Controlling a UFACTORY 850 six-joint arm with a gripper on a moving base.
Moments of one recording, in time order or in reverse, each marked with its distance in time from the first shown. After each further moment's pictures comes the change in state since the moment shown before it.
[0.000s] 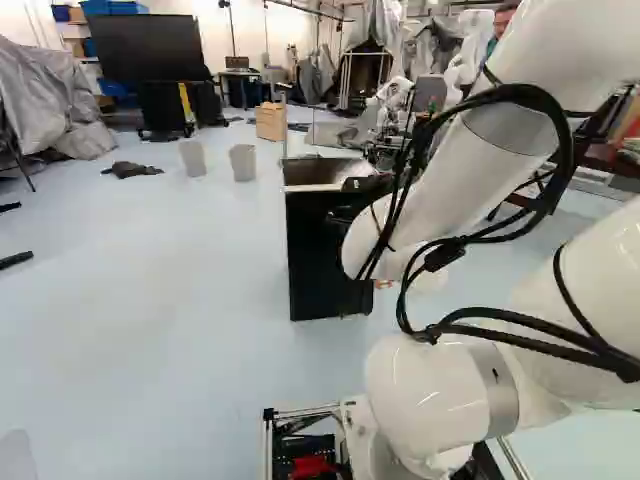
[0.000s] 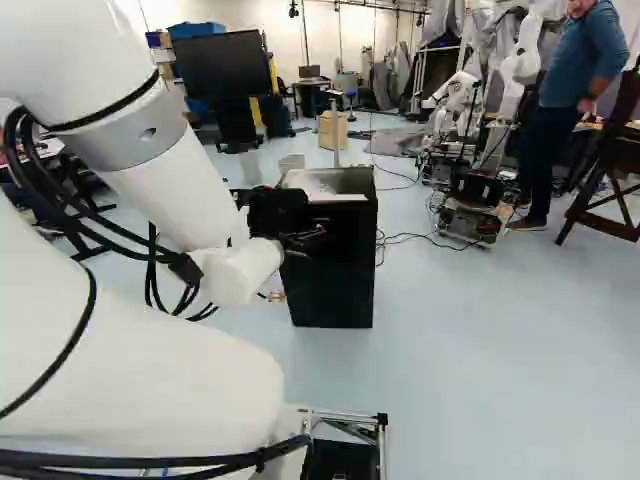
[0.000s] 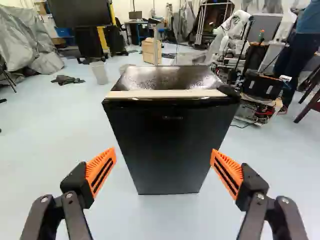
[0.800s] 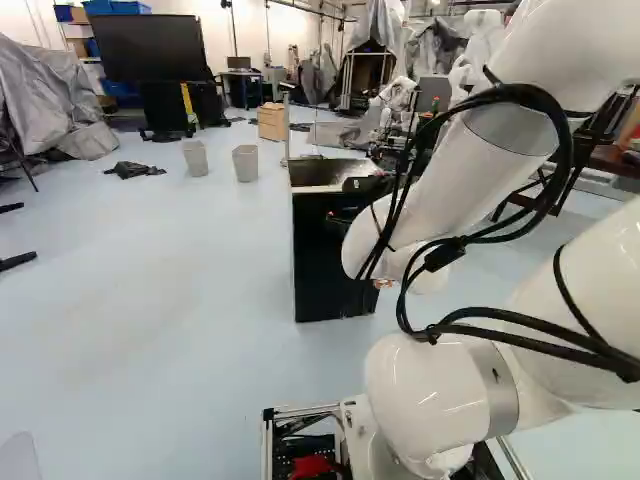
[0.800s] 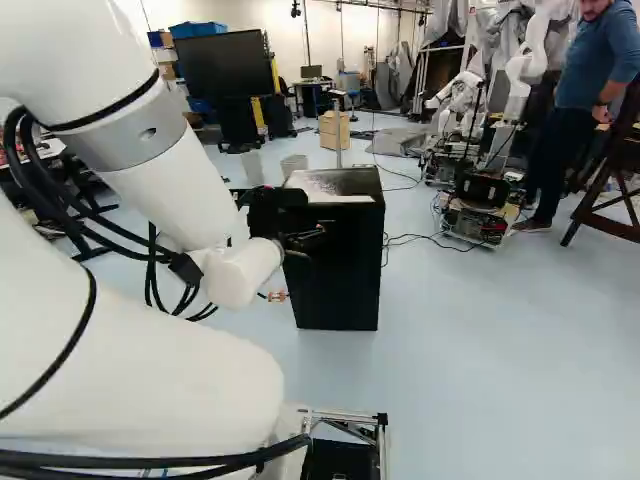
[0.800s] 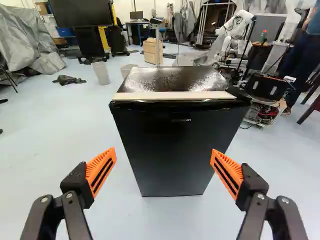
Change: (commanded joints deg) arm 0.0 0.0 0.0 0.0 0.0 0.0
